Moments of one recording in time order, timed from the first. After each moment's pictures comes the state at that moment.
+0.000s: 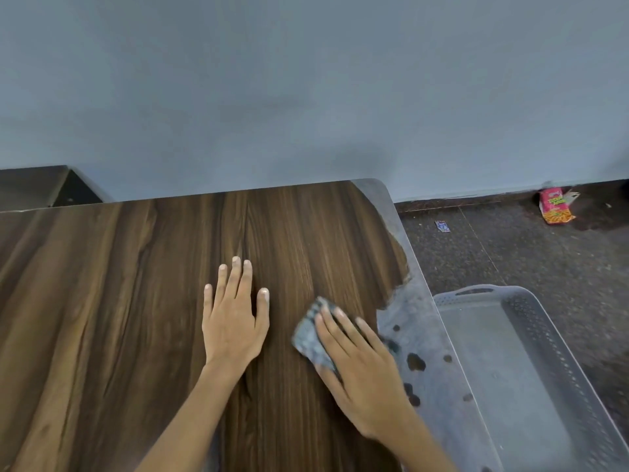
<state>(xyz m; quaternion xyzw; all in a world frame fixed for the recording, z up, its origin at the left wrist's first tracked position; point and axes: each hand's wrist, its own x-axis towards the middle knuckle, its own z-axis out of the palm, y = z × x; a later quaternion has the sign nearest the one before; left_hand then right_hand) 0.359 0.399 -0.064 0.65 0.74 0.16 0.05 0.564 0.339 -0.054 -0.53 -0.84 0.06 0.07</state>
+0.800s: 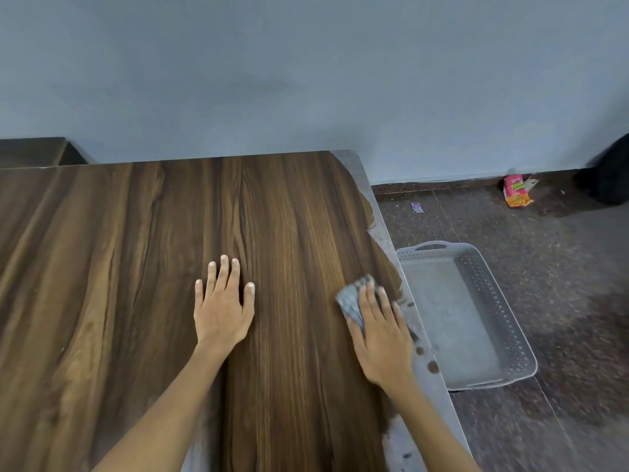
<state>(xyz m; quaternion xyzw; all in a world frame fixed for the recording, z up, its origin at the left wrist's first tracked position) 0.356 0.294 -0.057 0.65 0.74 0.12 0.11 0.615 0.247 -0.052 -0.70 -0.71 0.05 0.07</state>
